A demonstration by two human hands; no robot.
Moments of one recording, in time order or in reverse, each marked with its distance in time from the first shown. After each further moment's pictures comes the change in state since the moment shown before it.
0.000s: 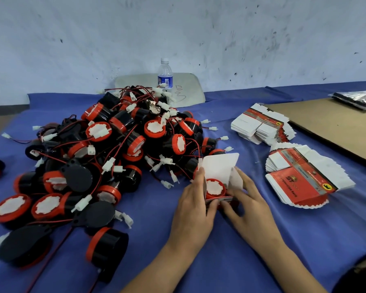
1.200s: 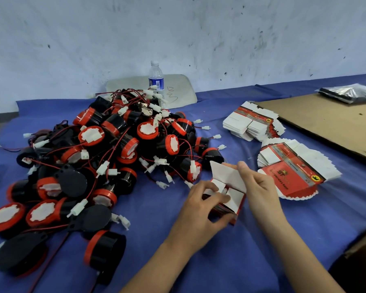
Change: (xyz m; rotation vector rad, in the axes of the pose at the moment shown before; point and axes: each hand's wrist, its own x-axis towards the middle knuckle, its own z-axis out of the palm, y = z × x) left_hand -0.001 0.012 -0.009 -0.028 -0.162 0.249; right_hand 0.026 -0.032 -0.034 0.843 0.051 0.440
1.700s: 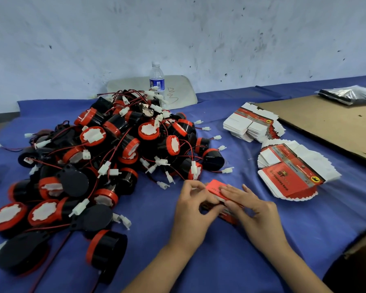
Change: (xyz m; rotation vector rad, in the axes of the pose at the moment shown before) left_hand -0.001 0.000 0.001 -0.222 0.265 -0.113; right_hand -0.030 0.039 -0.013 -0.493 -0.039 -0.398
